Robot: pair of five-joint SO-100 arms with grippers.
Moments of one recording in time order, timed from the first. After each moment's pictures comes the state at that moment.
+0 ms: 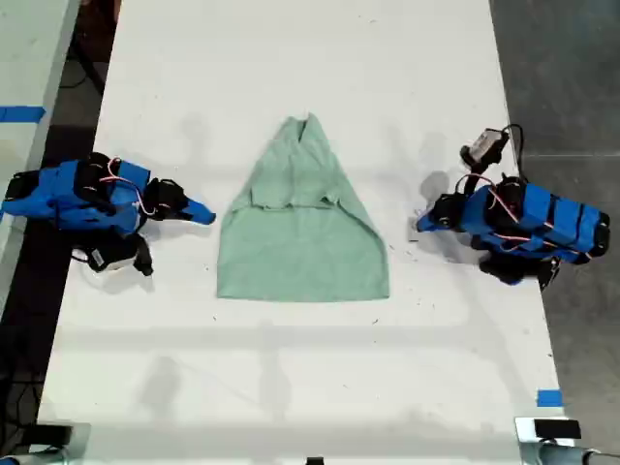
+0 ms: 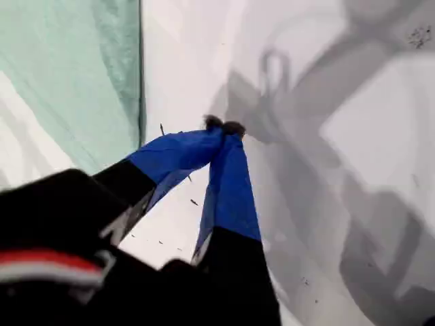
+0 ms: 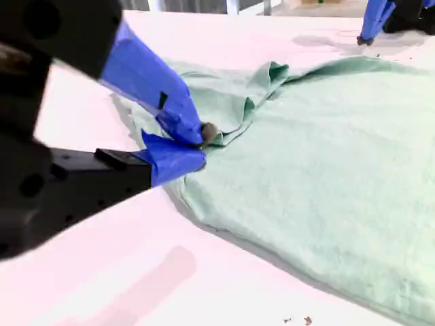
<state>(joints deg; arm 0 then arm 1) -8.0 206.1 183.3 59.9 2.3 20.8 200.7 174.4 81.5 -8.2</state>
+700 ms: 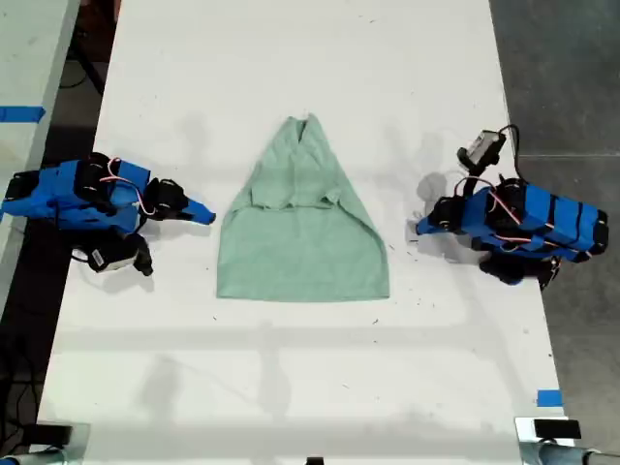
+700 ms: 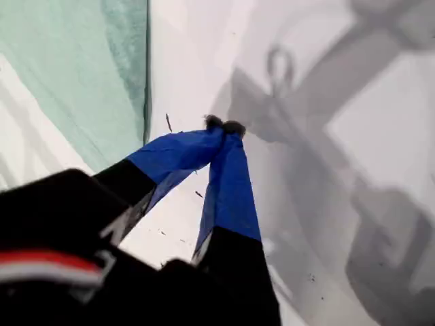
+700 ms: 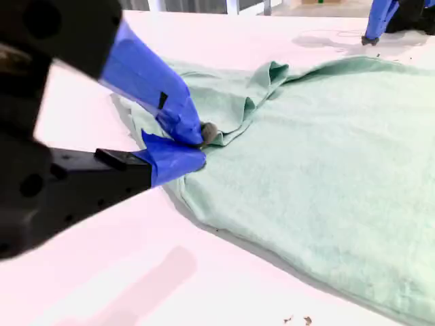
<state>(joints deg) -8.0 206.1 183.3 59.9 2.3 18.2 200.7 173.4 82.4 -7.5</state>
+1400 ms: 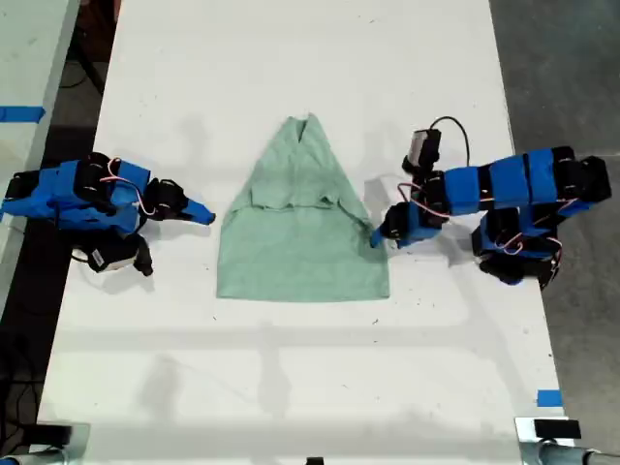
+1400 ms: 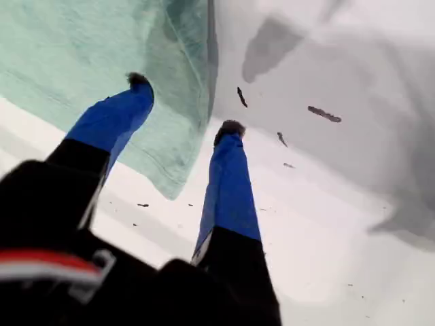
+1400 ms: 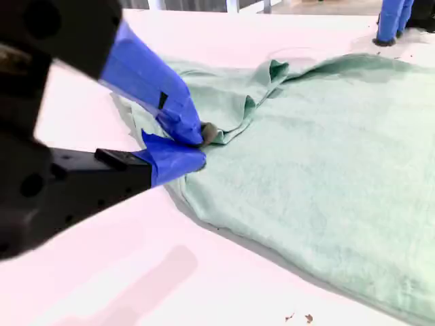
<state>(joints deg) -8.0 206.1 183.3 60.1 2.3 3.9 116.5 121.3 72.6 4.5</state>
